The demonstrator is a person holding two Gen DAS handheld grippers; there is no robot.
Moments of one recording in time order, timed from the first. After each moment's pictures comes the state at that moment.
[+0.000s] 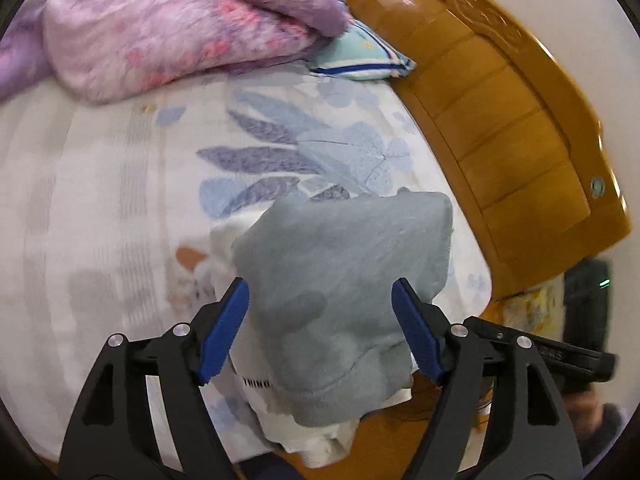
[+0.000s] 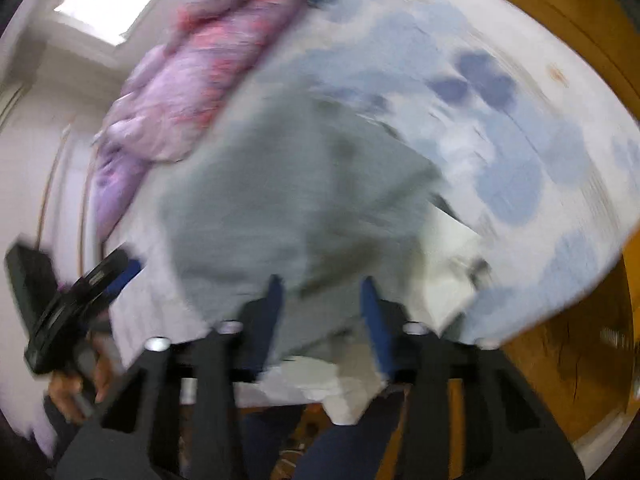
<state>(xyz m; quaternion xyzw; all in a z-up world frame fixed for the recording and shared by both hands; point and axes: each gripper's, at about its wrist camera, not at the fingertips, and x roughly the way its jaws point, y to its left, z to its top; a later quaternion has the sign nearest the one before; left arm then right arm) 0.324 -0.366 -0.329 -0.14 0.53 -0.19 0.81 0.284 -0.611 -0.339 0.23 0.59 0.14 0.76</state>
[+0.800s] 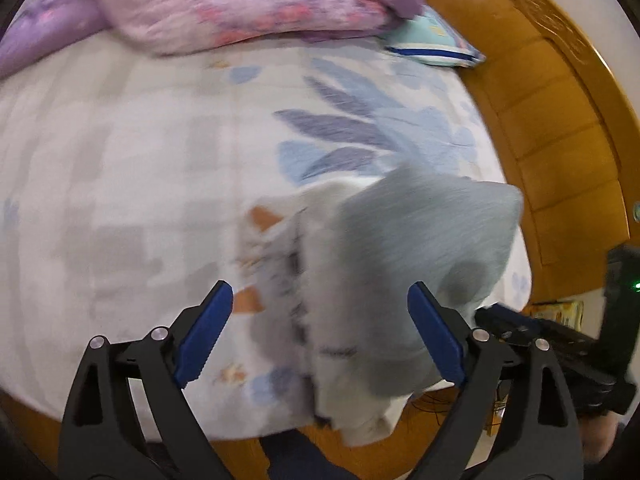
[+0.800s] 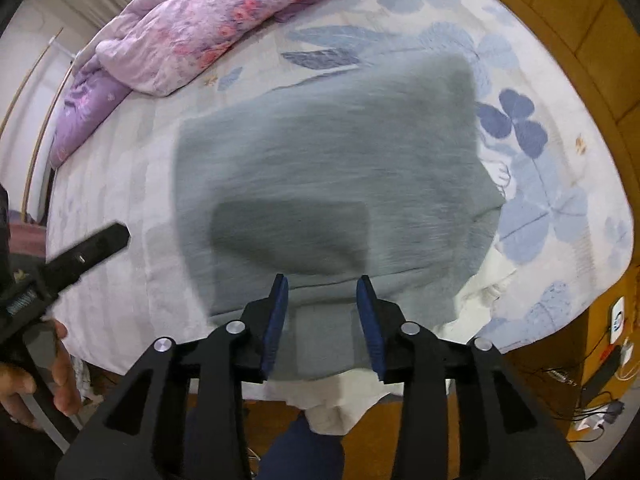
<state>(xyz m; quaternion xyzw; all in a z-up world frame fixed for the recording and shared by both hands) 0.307 -0.283 -0.369 -0.17 0.60 -0.08 0.78 0.294 -0.504 -0.360 0.07 0.64 0.09 0.76</state>
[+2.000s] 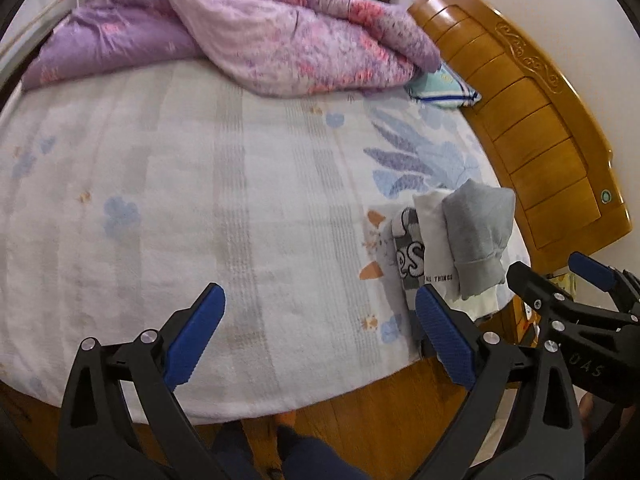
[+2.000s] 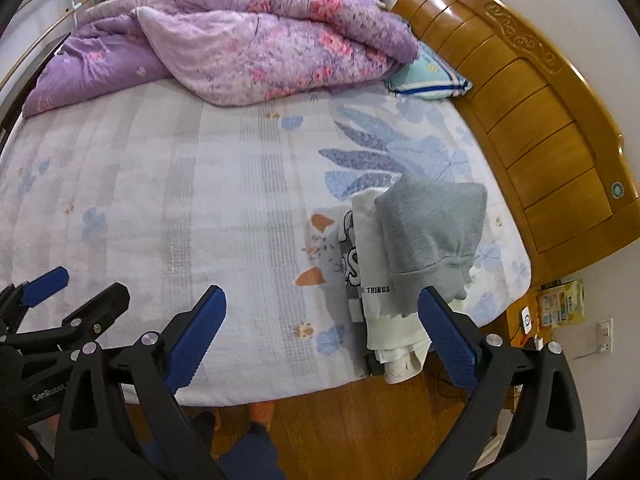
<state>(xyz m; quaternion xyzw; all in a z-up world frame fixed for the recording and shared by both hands) 0.183 -0.031 -0.264 -0.14 0.53 -0.09 0.83 0.185 -0.204 -0.222 -0.11 0.53 -0.05 0.84</state>
